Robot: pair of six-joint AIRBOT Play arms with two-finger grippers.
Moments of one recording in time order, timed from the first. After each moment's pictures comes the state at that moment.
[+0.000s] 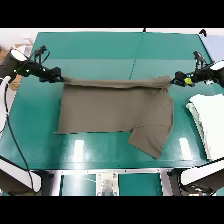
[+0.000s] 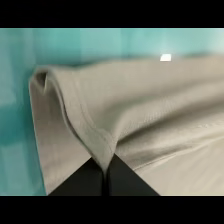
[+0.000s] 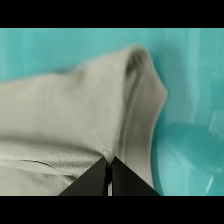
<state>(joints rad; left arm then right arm) 0.14 -1.80 1.64 1.00 -1.19 -1.28 -0.34 -1.74 1.51 -1.02 1.08 1.22</state>
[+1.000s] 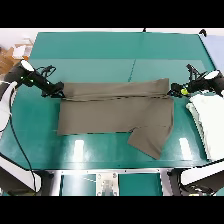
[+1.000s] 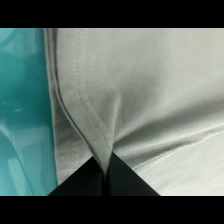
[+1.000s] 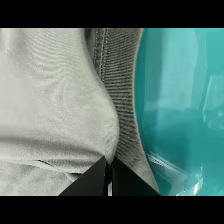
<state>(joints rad) 0.13 -1.83 1.54 1.10 -1.34 -1.43 -0.34 -1.72 1.35 -1.06 1.07 1.22</state>
